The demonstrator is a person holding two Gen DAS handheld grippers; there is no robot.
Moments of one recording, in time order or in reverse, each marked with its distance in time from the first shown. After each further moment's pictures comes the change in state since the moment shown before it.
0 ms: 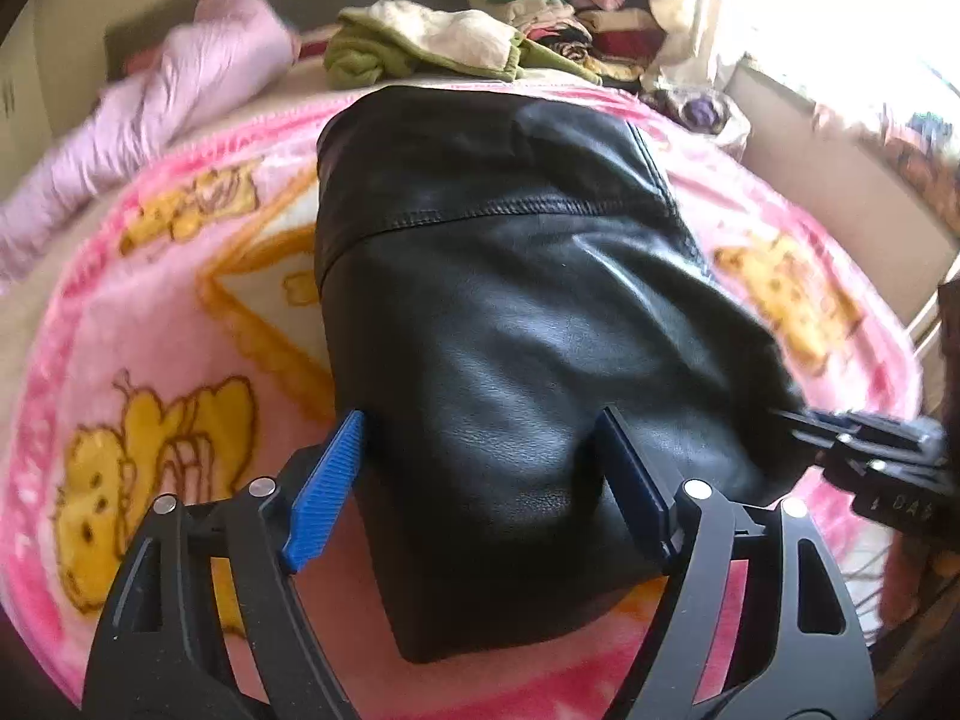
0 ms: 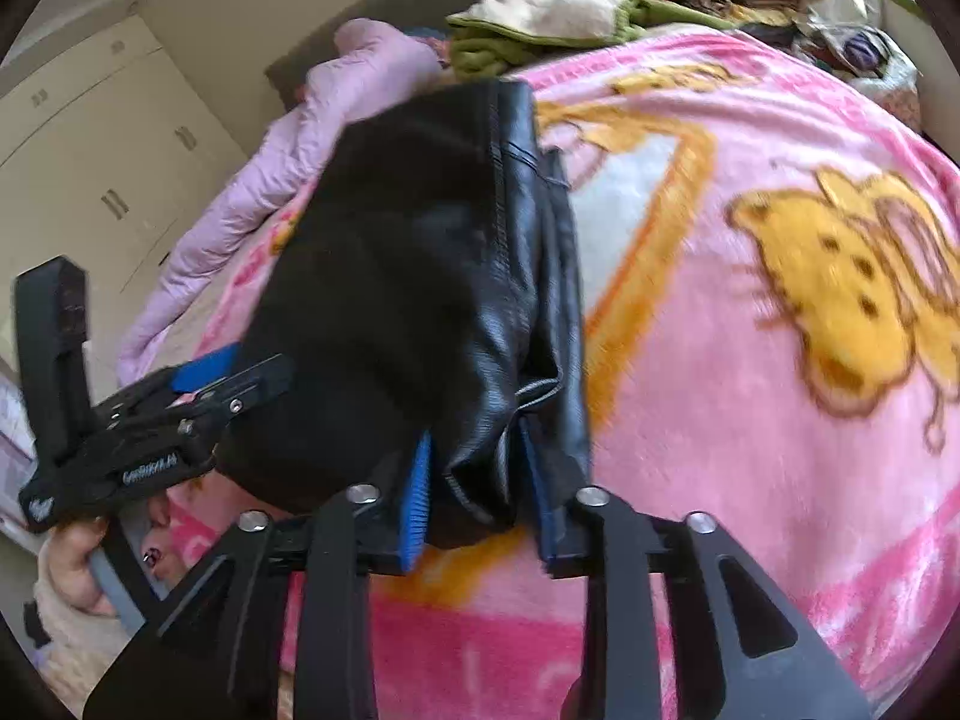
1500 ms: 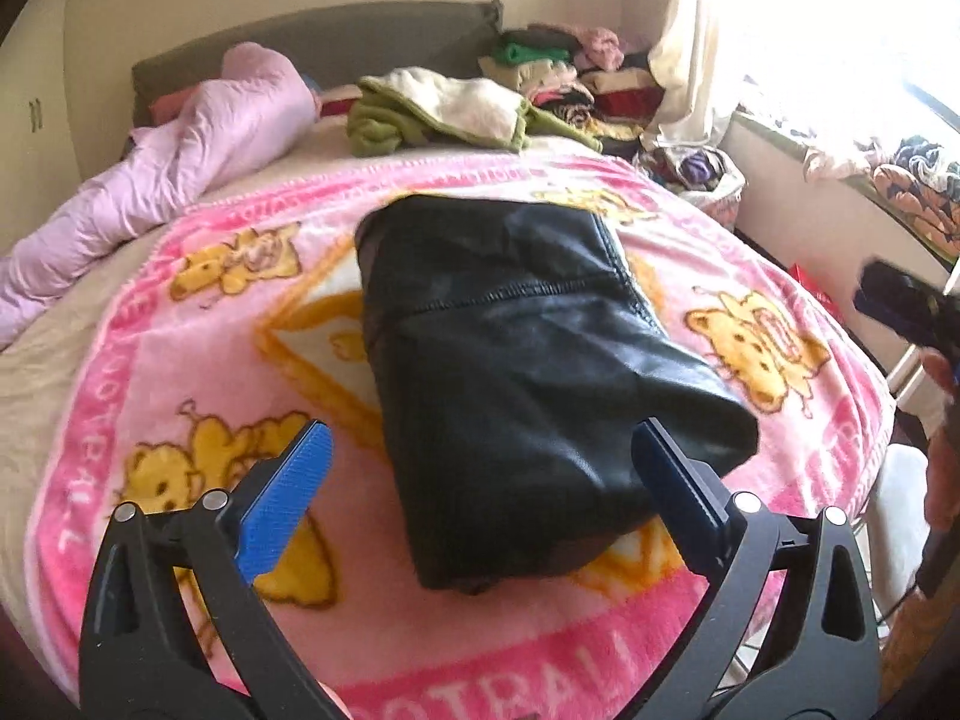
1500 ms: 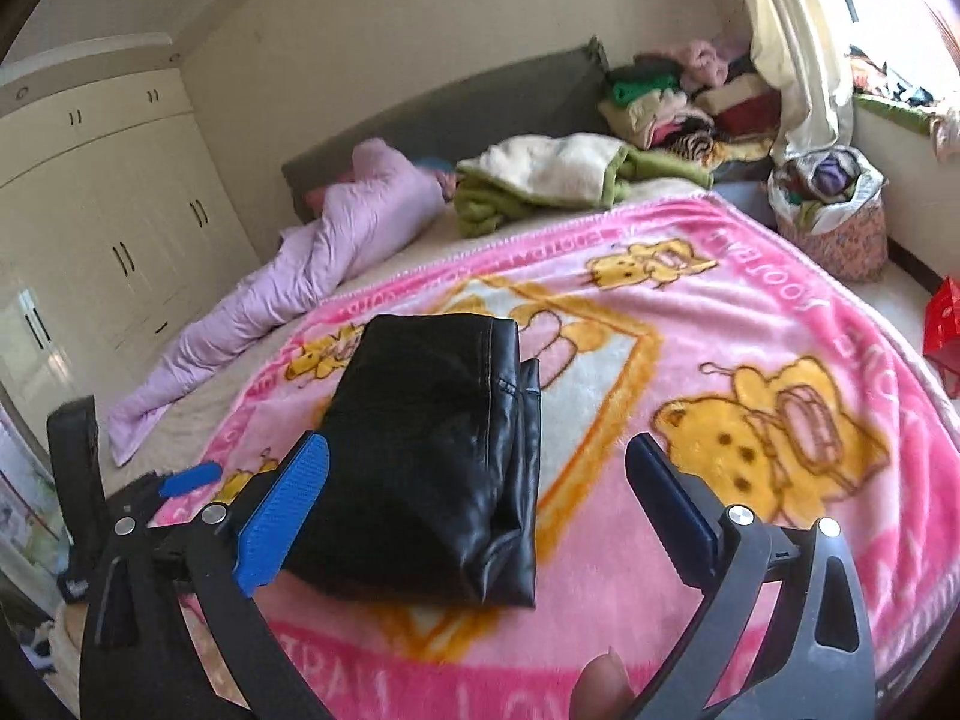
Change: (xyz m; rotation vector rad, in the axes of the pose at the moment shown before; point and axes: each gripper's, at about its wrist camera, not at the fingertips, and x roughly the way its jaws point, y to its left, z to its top) left arm -0.083 0.008 0.002 -0.047 -0.146 -0.002; right arm -0.121 0.023 0.040 -0.098 -0.327 -0.048
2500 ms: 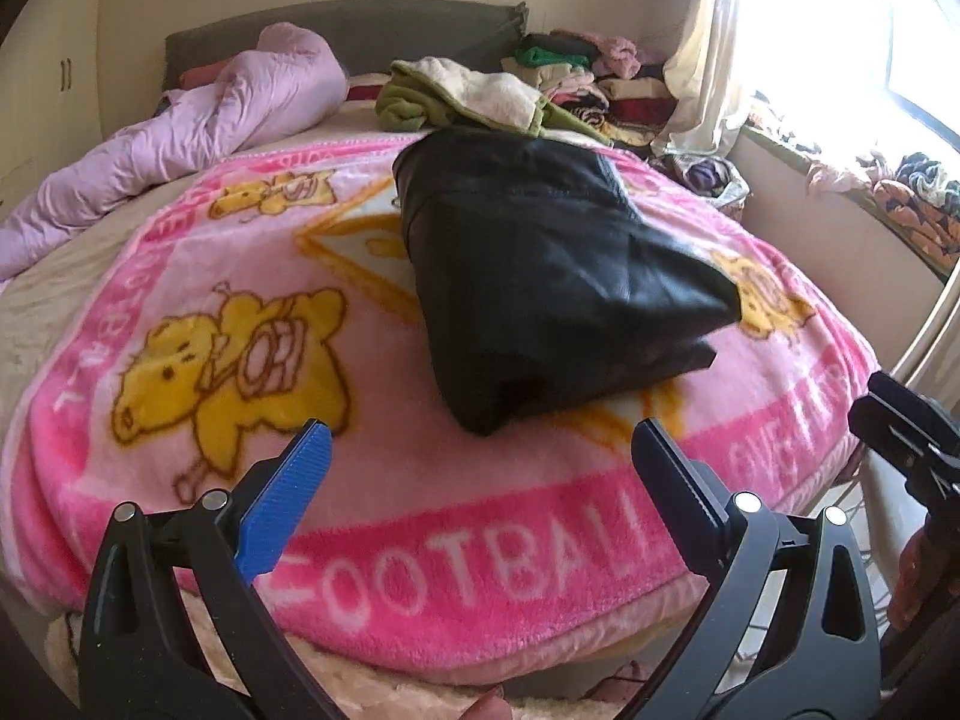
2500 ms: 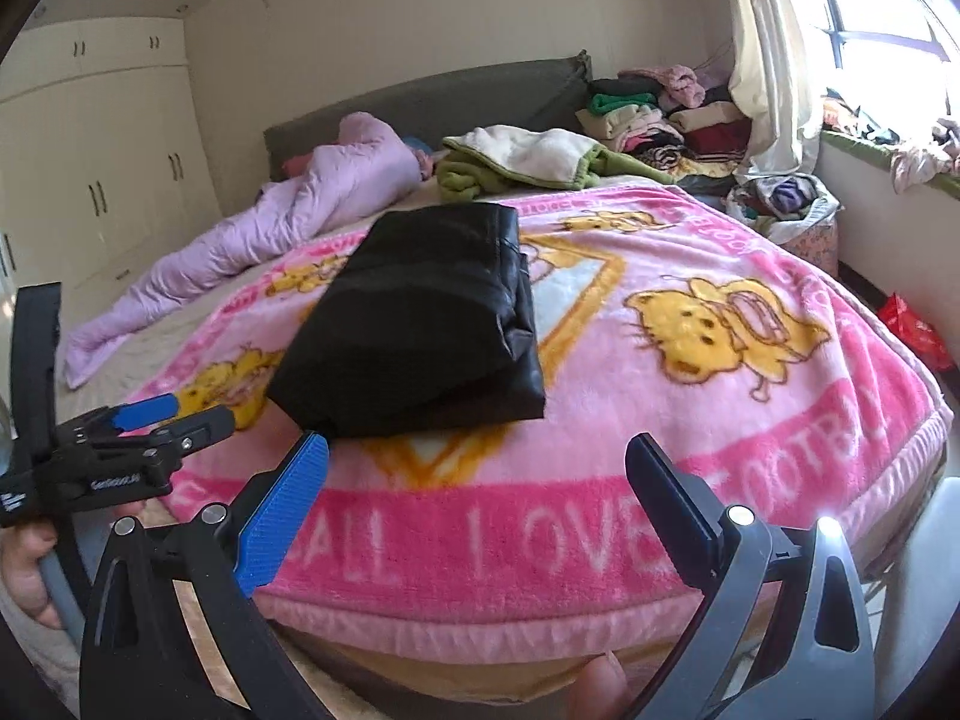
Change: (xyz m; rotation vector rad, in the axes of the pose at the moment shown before) left arm -0.032 0.008 -0.096 -0.070 -0.008 0.011; right arm -0.033 0.052 -0.134 -0.106 0.003 -0.162
